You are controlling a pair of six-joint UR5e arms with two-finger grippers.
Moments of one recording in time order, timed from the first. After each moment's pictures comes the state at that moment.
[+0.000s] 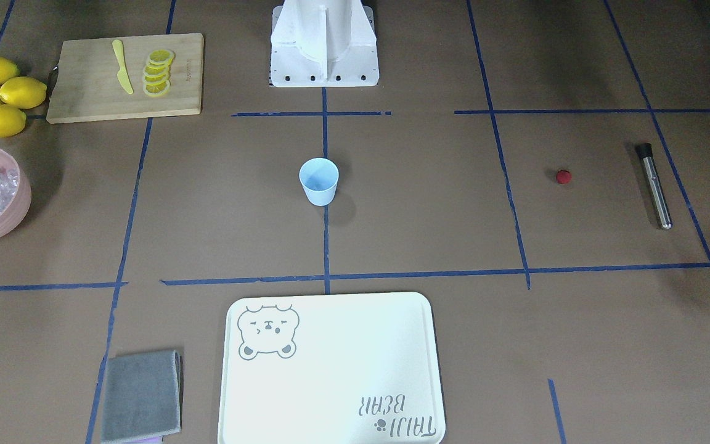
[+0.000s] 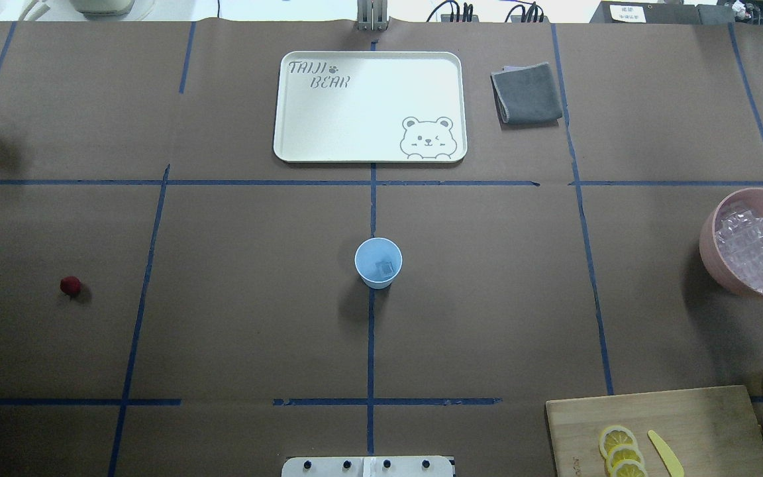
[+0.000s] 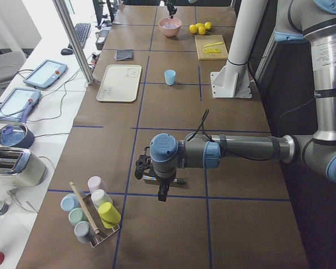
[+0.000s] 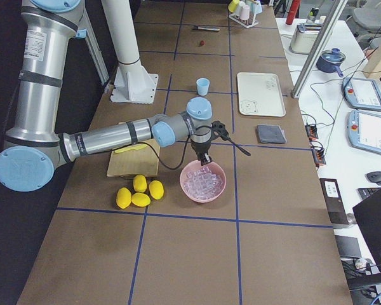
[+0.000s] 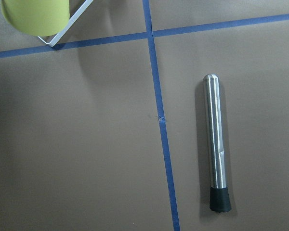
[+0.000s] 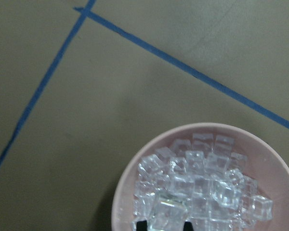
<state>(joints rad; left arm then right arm) -1.58 -1.36 -1.79 -1.56 -2.39 0.14 1.17 -1.73 2.03 -1.41 2.24 0.13</state>
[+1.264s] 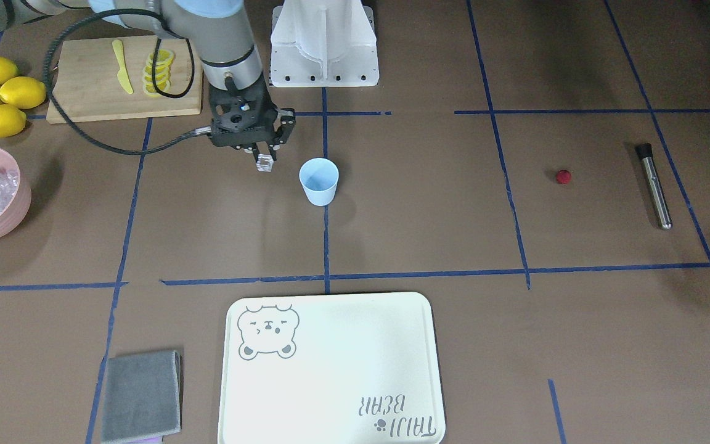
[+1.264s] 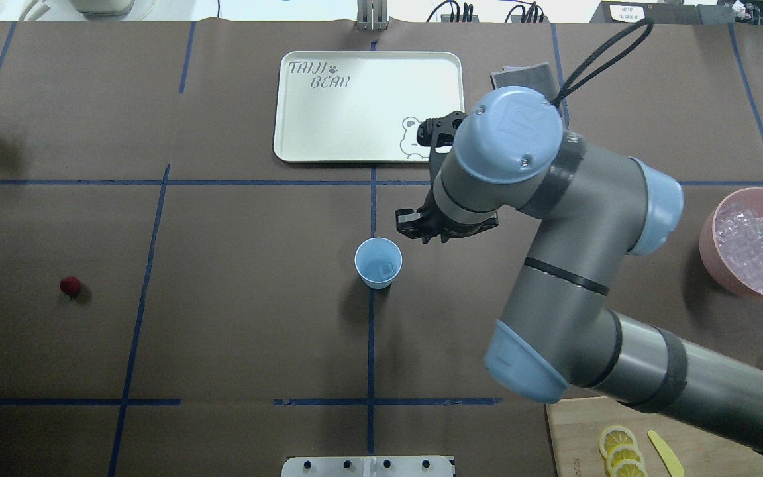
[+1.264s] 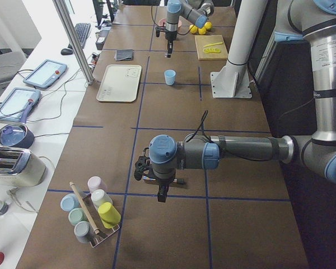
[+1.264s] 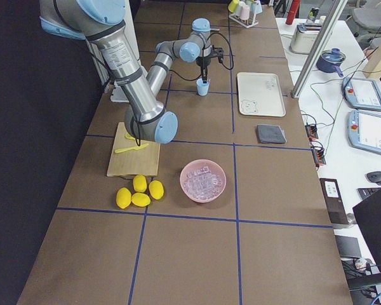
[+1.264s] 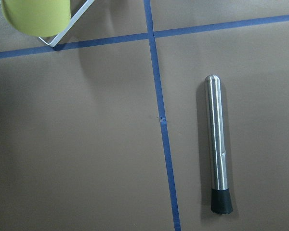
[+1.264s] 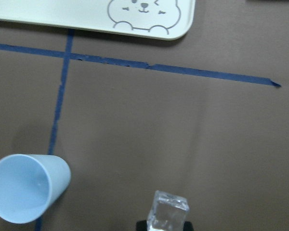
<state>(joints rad) -1.58 -1.36 -1.78 -1.56 -2.39 0.14 0.54 -0.87 1.85 -1.74 1.87 1.16</state>
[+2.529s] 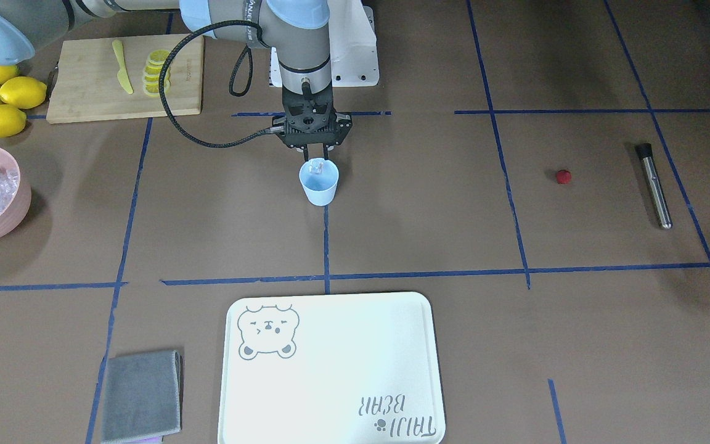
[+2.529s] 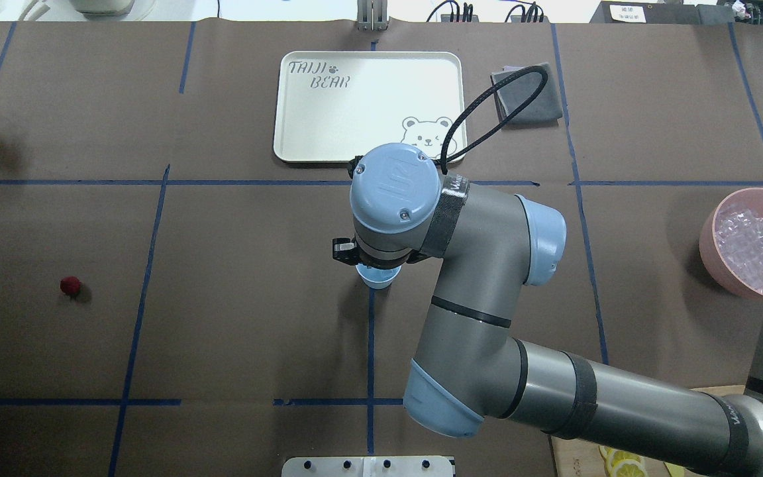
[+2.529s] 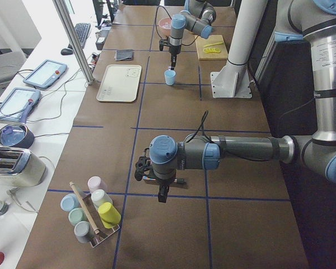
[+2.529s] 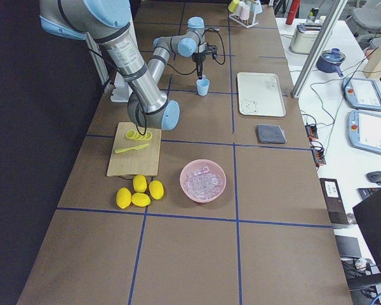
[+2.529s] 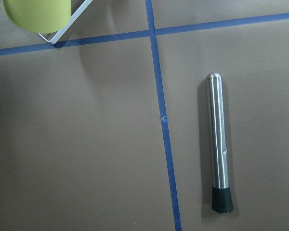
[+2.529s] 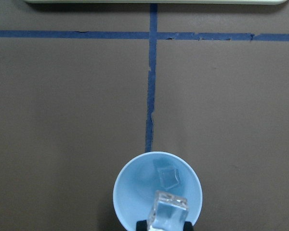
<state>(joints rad) -1.58 -1.36 -1.78 -1.56 -2.39 0.14 0.45 -0.78 1.73 -1.74 1.79 1.23</state>
